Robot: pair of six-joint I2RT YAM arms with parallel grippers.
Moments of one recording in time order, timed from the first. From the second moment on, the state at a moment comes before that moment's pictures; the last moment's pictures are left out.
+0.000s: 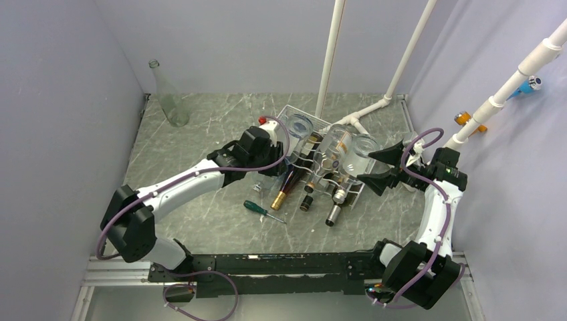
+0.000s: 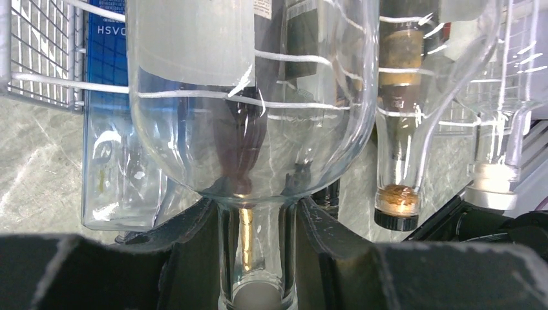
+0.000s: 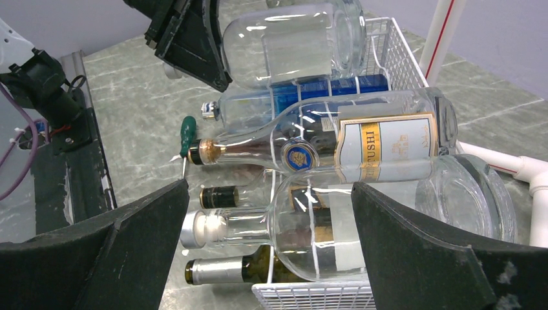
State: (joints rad) left arm -0.77 1.46 1.11 -0.28 0.04 -0.50; right arm -0.53 1.05 0.93 -1.10 -1.53 -1.12
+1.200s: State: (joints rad) left arm -0.77 1.25 1.04 -0.33 0.04 -0.45; right arm -0.53 1.05 0.93 -1.09 -1.53 -1.11
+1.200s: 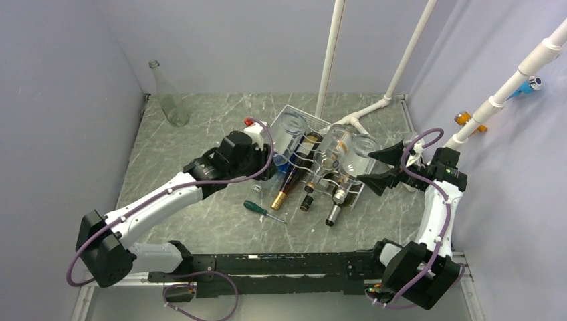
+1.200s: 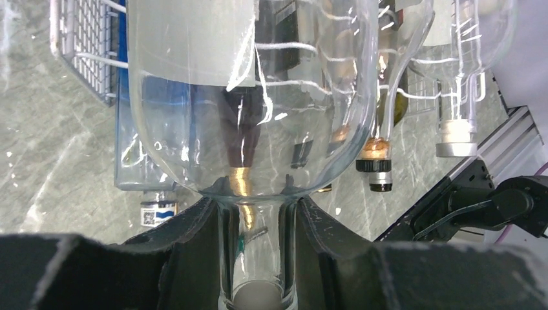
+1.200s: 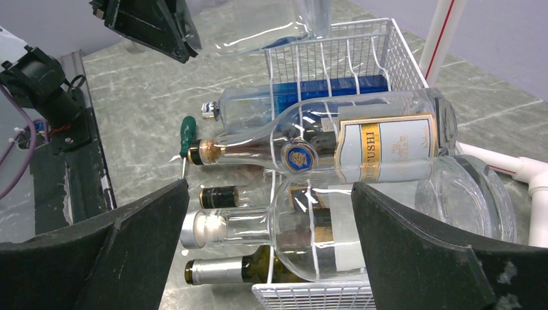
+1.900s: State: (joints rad) left arm -0.77 1.09 1.02 -0.51 -0.08 -0.38; right arm -0.53 1.05 0.93 -1.10 -1.53 -1.12
